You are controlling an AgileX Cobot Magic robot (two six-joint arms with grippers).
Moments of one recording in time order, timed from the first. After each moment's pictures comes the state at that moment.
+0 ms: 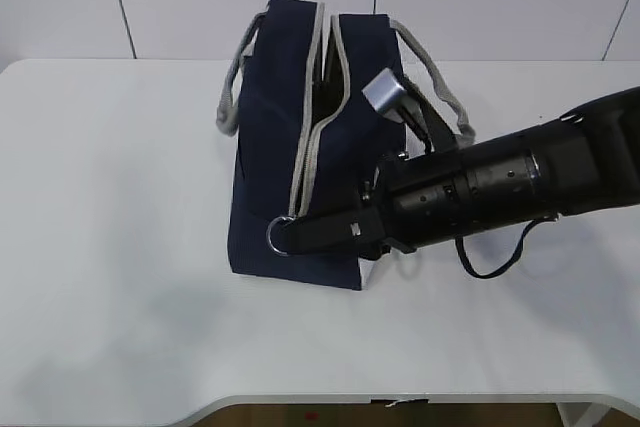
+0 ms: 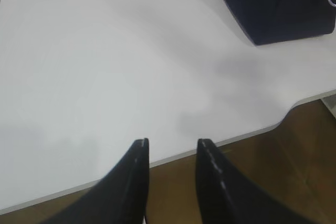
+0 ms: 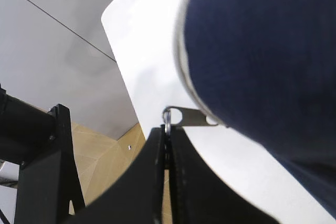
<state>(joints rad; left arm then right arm) -0.28 0.02 -0.52 -0.03 1.11 0.03 0.33 1.77 -0.91 1.60 0.94 -1.60</state>
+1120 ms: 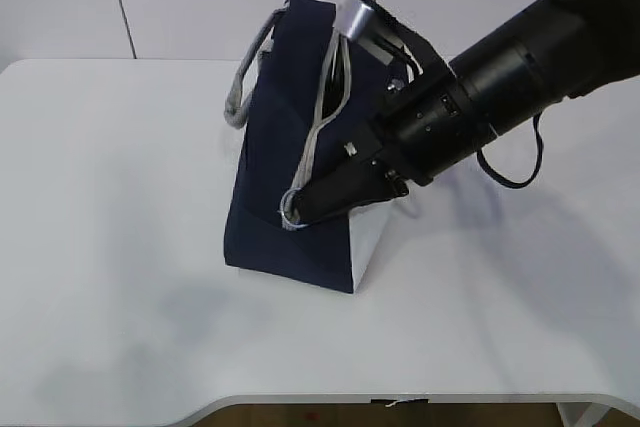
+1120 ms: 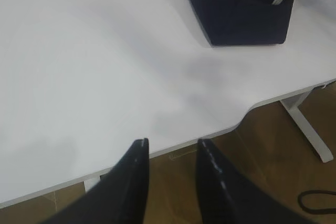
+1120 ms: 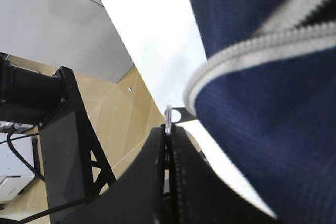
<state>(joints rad) -0.28 0.04 -0.52 -0.15 1.11 0.03 0.33 1.75 -1.22 1.06 1.06 -0.95</state>
